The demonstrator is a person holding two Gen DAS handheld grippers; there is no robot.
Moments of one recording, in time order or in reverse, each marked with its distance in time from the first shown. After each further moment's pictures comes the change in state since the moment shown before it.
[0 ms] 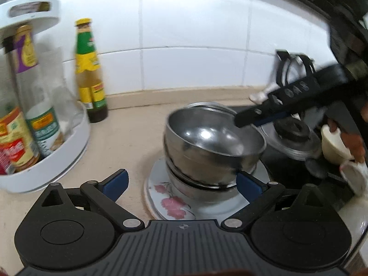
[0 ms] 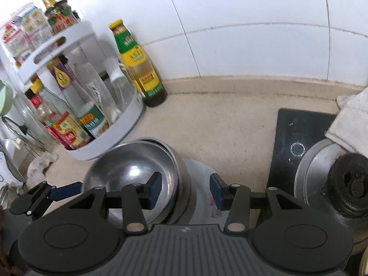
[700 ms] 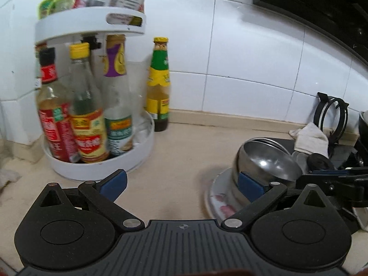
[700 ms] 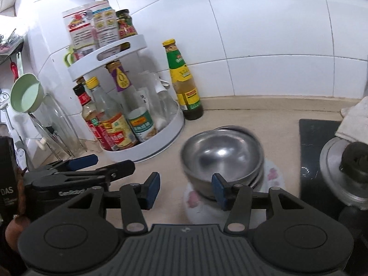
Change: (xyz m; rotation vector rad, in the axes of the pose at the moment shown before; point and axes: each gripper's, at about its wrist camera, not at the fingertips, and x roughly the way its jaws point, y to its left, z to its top) left arm -0.072 0.060 0.006 -0.157 -0.080 0.170; right arm -0.059 0.118 -0.062 0.001 -0.153 0.009
